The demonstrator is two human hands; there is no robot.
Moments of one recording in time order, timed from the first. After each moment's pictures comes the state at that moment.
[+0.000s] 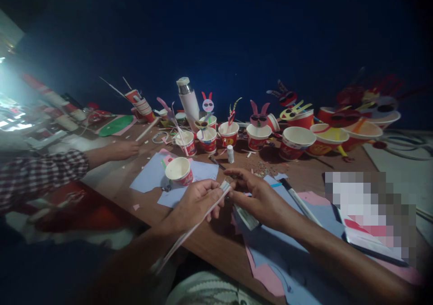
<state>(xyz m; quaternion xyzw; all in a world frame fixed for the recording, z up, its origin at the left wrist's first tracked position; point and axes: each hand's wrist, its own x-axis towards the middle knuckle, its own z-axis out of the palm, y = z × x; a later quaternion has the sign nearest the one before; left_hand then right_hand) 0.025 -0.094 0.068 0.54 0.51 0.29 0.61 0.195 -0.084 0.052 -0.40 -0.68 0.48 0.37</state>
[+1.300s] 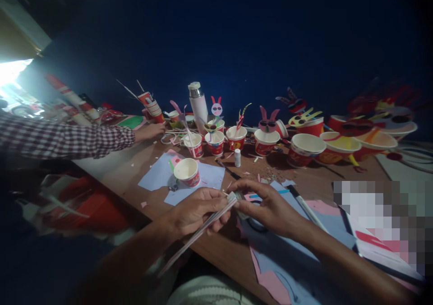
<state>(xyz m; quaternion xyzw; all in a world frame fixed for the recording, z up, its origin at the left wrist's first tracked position) 0.007 -0.097 0.072 0.38 0.40 0.23 0.80 0.199 -0.086 0.052 -0.34 -0.75 0.43 0.37</state>
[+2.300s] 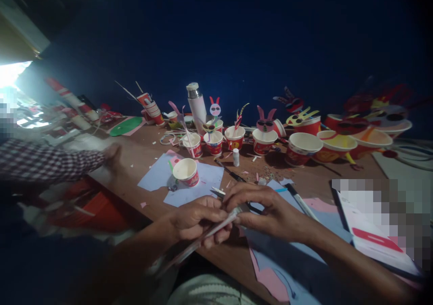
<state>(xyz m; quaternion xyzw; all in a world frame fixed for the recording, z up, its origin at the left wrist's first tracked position) 0.006 -0.098 0.068 0.35 0.32 0.14 0.87 0.205 -0.090 0.073 -0.18 -0.80 0.45 0.36</state>
